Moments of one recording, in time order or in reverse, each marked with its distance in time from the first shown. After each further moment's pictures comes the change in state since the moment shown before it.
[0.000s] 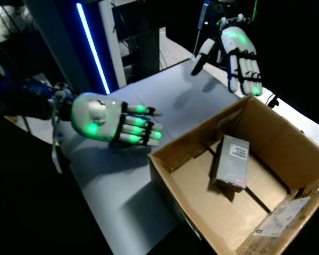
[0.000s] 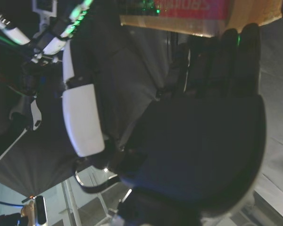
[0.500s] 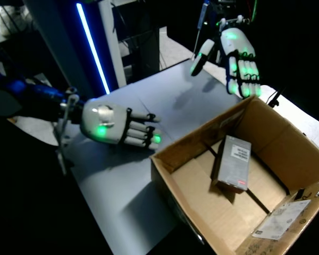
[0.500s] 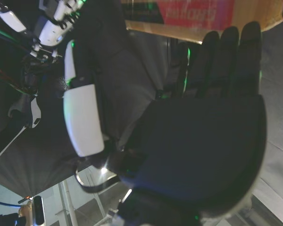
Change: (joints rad) left arm 0.006 0.000 -0.002 0.004 -0.007 -0.013; right arm 0.023 -0.045 0.018 -0.117 -0.099 0.007
